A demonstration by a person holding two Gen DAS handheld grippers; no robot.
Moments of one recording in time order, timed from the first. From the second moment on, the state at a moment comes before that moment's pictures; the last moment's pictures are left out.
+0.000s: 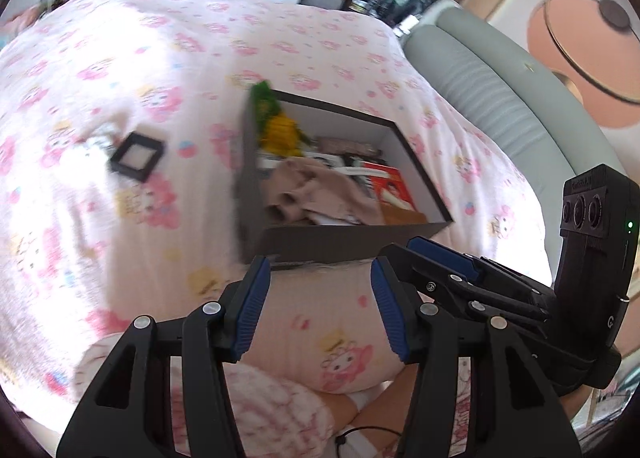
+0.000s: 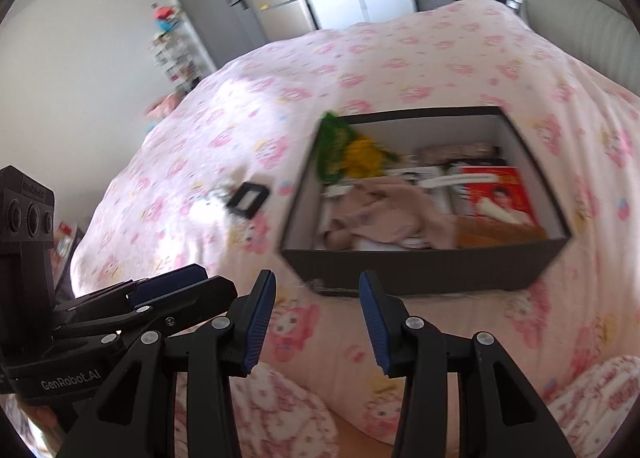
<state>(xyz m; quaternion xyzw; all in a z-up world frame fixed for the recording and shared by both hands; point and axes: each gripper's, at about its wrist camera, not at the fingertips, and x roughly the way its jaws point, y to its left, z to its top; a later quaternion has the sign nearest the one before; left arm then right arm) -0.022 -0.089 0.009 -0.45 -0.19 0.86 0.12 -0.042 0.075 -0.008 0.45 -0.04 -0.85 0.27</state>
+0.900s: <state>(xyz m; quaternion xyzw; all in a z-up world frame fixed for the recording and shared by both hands) -0.151 -0.316 -0.141 -0.47 -0.35 0.81 0.02 -0.187 -0.160 -0.135 0.56 -0.03 -0.78 0.27</state>
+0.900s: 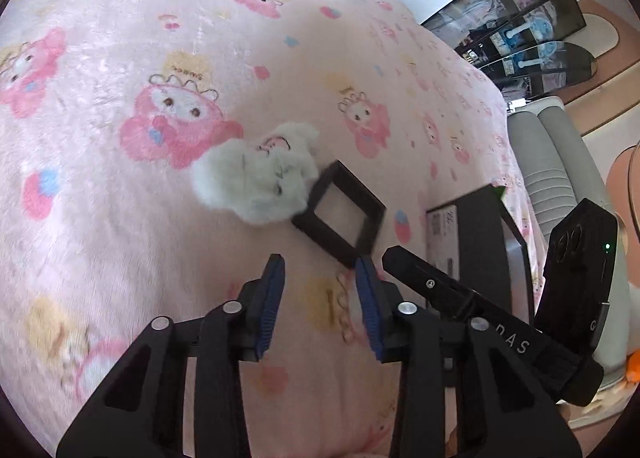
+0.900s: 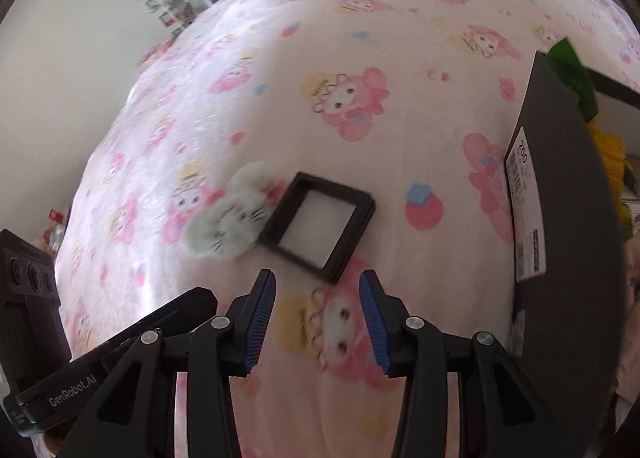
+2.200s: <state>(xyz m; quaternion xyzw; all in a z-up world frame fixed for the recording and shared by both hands) -0.077 -0.055 -0.065 -0.57 -0.23 0.77 0.16 -0.050 0.083 -0.056 0.52 -0.08 -0.80 0.29</state>
